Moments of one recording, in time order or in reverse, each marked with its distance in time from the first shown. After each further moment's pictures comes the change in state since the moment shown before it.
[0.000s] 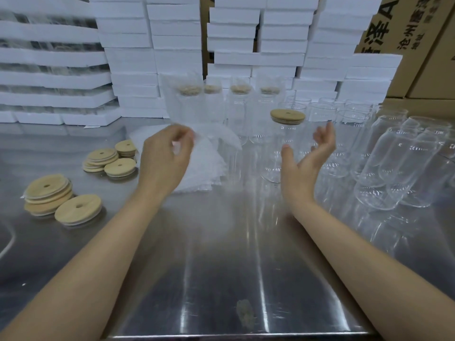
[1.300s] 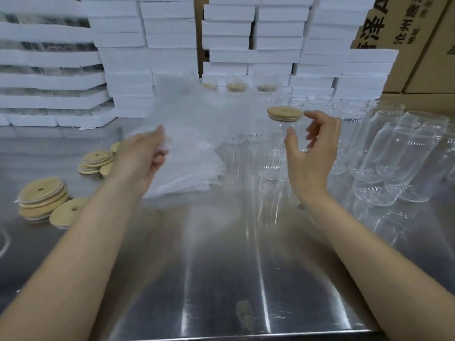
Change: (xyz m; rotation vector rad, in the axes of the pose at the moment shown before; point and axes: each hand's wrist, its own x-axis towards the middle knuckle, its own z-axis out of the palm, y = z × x) left_hand 0.019 -0.007 -0.016 -0.758 0.102 -0.764; right_hand 0.014 -0.021 -0.013 -0.123 0.022 -0.201
